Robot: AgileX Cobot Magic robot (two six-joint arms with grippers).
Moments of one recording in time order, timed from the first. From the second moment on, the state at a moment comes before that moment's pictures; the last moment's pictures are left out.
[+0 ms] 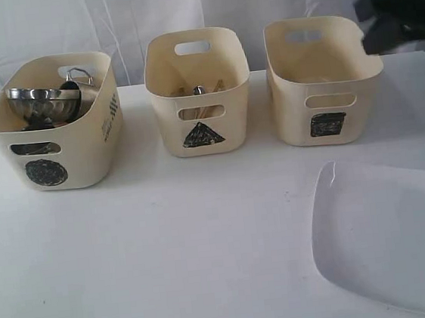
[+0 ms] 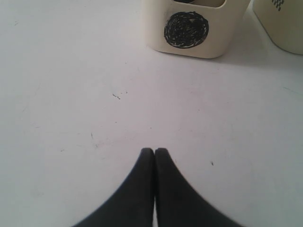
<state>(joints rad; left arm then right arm) -0.02 0.00 0.02 -0.12 0.45 -0.03 -0.21 1.52 -1.32 0.51 0.93 -0.52</state>
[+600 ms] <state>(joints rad) -0.02 0.00 0.02 -0.12 0.45 -0.03 -0.38 1.72 -1.04 0.18 0.58 -0.52</state>
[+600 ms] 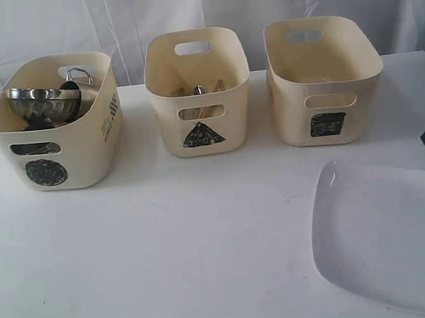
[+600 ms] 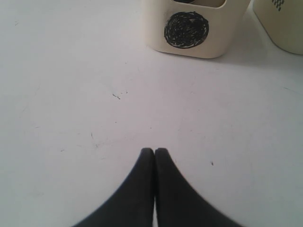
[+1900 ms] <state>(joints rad) -0.02 0.00 0.02 -0.12 0.45 -0.03 -0.56 1.95 -1.07 0.58 0.77 -0.95</state>
